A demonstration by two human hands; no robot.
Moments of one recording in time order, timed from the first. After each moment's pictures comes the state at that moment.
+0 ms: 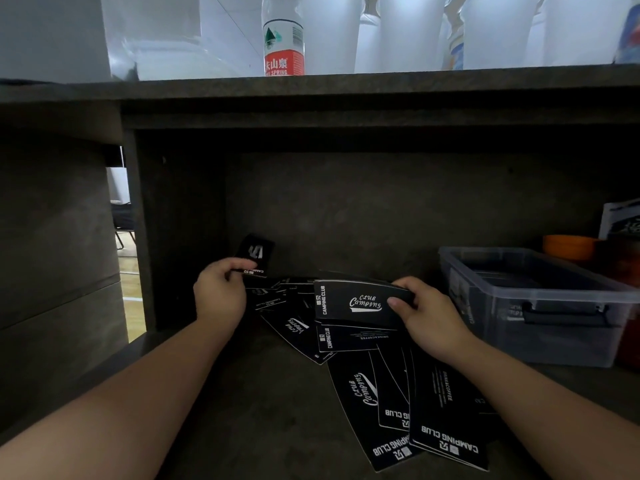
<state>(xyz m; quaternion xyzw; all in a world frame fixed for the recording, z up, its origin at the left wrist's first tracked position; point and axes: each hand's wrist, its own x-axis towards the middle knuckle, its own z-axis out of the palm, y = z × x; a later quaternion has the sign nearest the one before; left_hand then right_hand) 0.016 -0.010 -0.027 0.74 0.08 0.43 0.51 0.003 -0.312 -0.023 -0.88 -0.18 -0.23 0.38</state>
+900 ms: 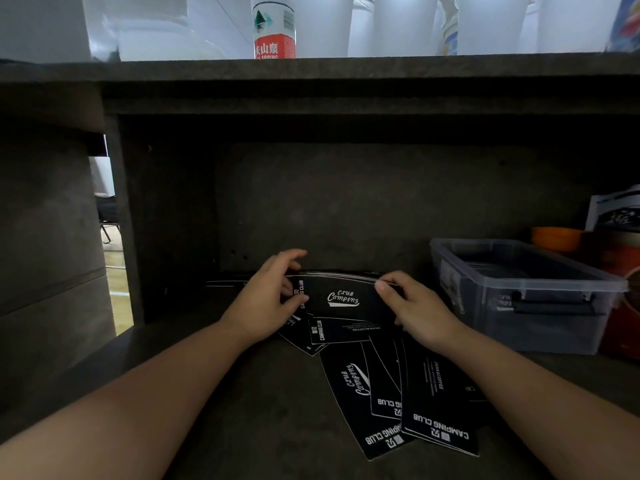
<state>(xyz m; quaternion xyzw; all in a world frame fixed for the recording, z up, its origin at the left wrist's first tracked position) 0.012 -0.050 -0.036 0.86 -0.23 0.31 0.33 0.000 -0.310 -0.024 -0.87 -0.18 -0.15 0.44</state>
